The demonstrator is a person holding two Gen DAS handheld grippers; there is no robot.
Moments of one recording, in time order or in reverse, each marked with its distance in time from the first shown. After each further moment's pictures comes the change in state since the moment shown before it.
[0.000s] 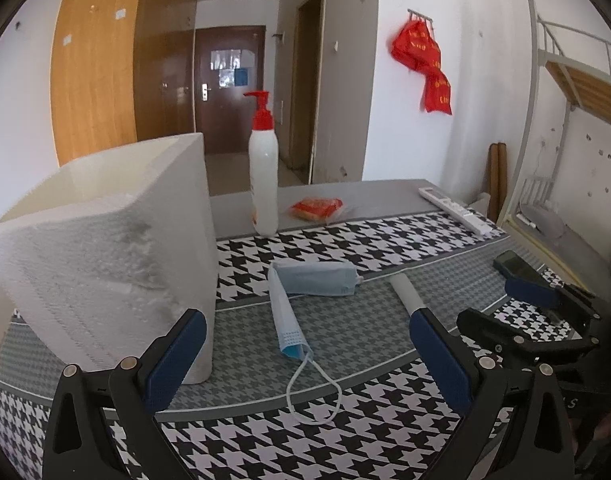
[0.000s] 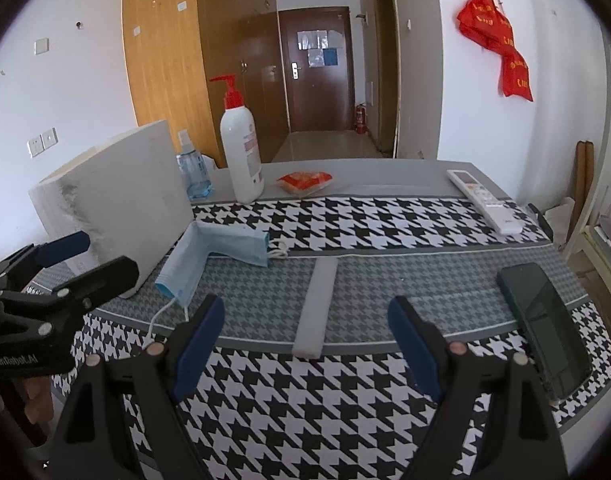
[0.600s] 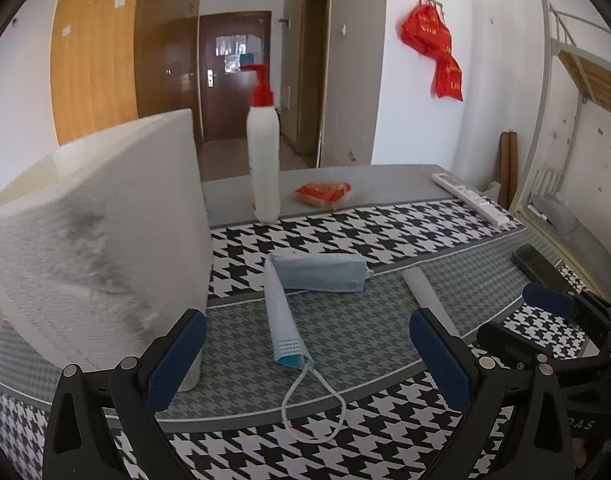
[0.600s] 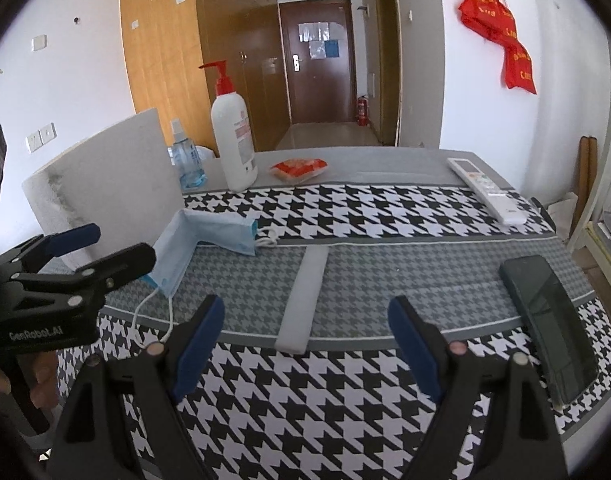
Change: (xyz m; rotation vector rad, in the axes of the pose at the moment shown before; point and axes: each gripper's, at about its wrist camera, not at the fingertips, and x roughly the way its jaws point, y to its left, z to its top) left arm 0.032 -0.003 0.002 -0.006 0.062 0.031; right arm 0.014 -0.011 -0.005 0.000 0.034 0.011
